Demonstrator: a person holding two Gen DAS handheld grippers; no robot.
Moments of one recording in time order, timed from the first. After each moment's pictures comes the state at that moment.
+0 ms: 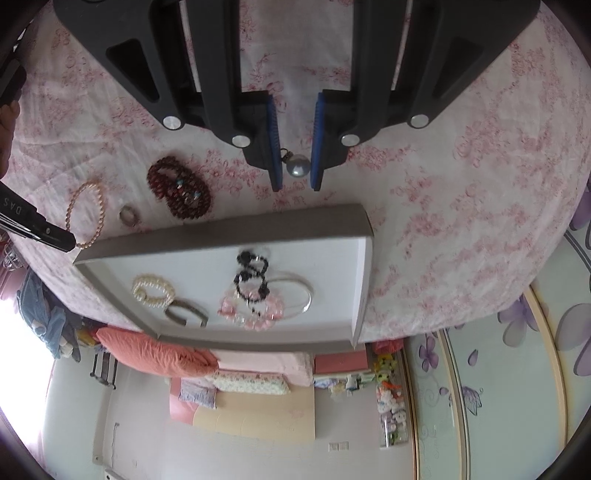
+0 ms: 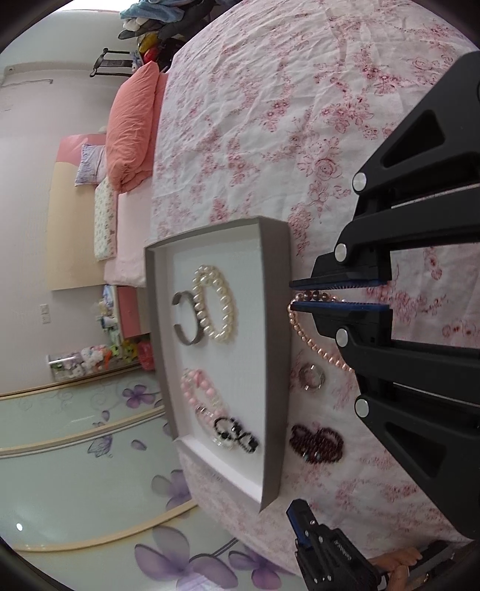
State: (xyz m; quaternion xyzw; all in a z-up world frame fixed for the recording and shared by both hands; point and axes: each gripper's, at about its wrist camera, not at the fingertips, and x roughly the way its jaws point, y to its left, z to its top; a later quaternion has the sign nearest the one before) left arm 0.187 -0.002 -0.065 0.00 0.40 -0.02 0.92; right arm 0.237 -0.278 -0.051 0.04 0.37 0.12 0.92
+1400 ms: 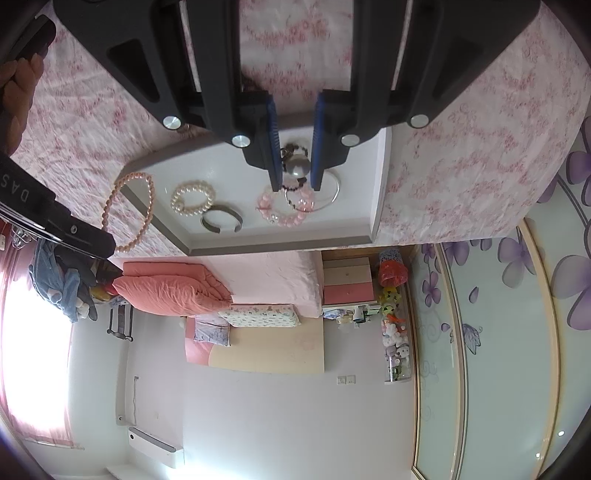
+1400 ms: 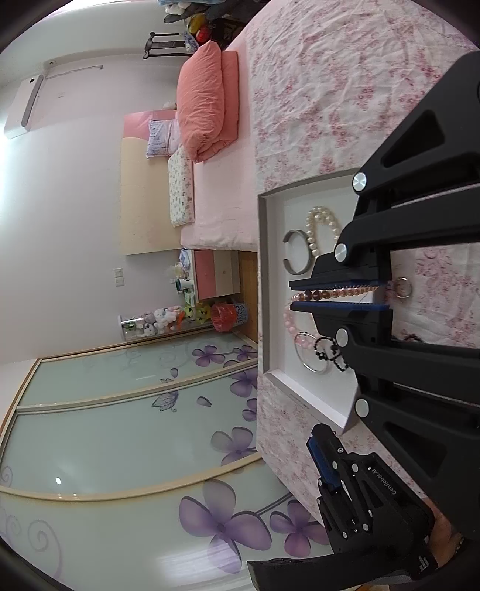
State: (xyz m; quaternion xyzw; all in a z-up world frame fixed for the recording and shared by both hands) left arm 0.197 -0.039 0.005 0.01 0.28 -0.04 0.96; right arm 0.227 -0.244 0.030 0.06 0.23 0.17 0.96
